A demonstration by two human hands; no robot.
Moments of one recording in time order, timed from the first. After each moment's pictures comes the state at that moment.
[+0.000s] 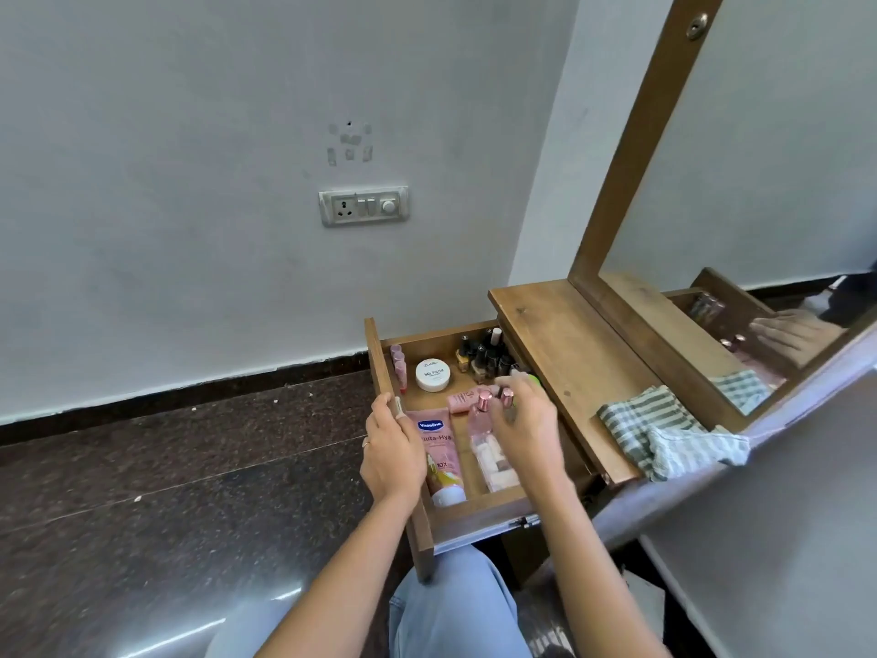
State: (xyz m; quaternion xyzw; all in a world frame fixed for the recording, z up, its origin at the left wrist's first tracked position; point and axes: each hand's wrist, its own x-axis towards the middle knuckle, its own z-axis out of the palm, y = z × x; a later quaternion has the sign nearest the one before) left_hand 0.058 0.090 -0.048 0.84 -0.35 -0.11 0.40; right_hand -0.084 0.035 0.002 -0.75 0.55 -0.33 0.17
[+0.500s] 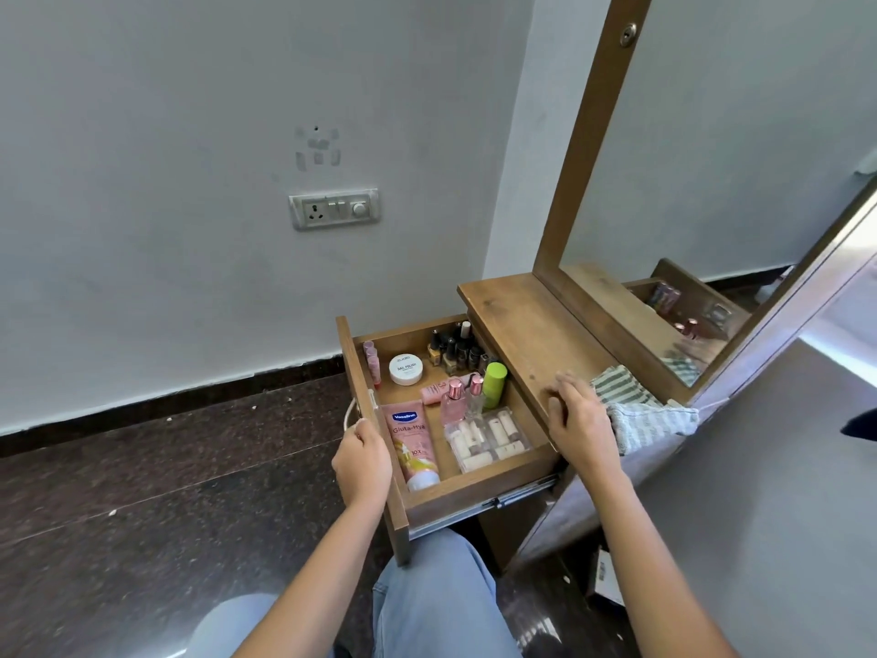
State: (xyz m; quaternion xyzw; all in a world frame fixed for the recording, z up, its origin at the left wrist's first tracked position) left_hand 0.051 0.111 -0.045 0.81 -0.19 -0.29 0.48; right_hand -0.199 0.020 -0.019 -0.77 0.56 -0.31 0.04
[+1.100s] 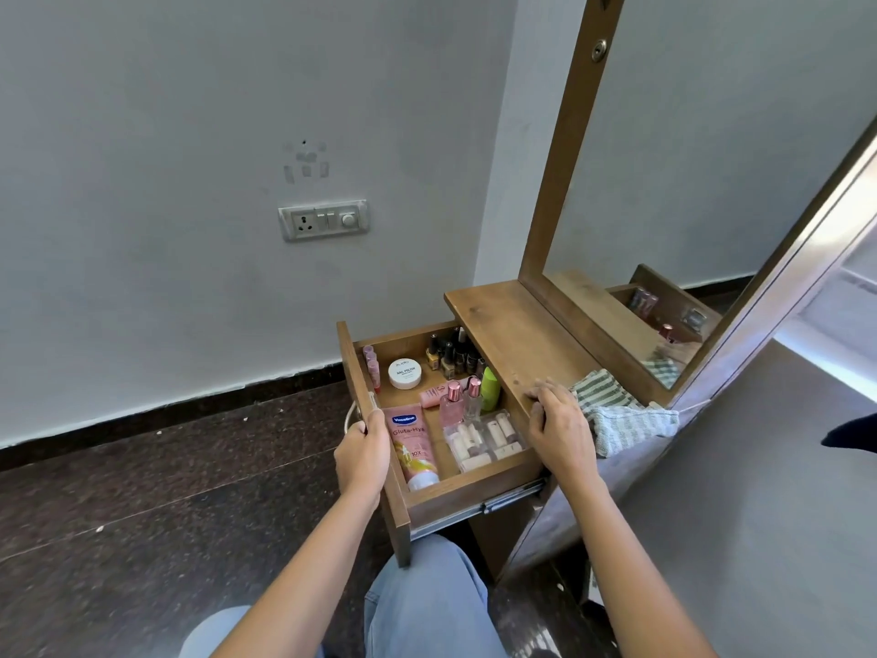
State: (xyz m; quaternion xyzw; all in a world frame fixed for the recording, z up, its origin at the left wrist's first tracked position) left_hand 0.044 0.095 -0.037 0.79 -0.21 -0.35 0.46; right_hand -0.194 0.022 -0.022 -0.77 0.55 -0.32 0.02
